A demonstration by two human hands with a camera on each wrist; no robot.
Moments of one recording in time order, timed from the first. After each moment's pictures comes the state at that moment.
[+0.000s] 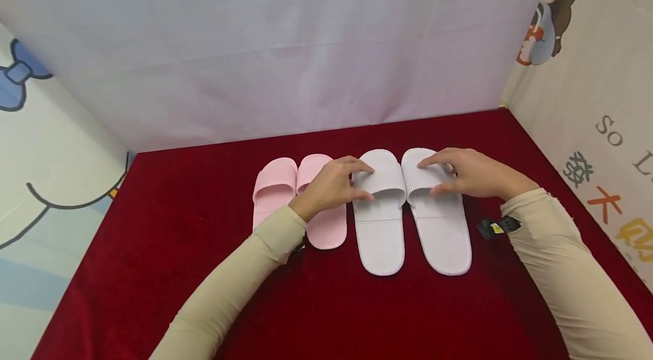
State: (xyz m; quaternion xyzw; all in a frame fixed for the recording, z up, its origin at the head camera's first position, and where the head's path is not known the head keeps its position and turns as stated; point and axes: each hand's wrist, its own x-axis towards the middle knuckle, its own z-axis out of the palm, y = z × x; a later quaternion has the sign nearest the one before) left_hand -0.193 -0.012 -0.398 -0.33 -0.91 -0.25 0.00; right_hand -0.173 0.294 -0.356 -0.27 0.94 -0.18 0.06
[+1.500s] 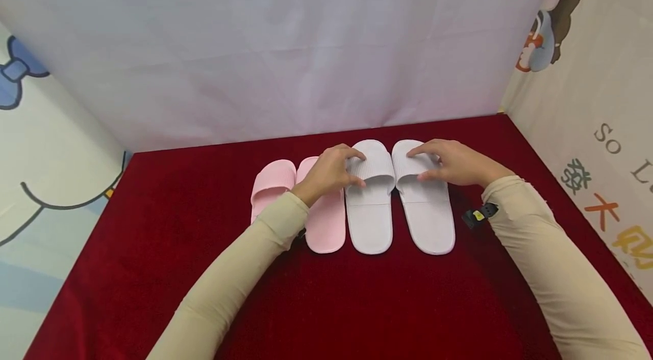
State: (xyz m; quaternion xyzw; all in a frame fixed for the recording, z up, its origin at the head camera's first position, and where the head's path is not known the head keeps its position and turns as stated) left_hand -0.224 -0.009 -0.392 -0.26 -0.93 -0.25 -0.01; right_hand -0.211 0.284 -0.364 -0.28 0.94 -0.19 0.05
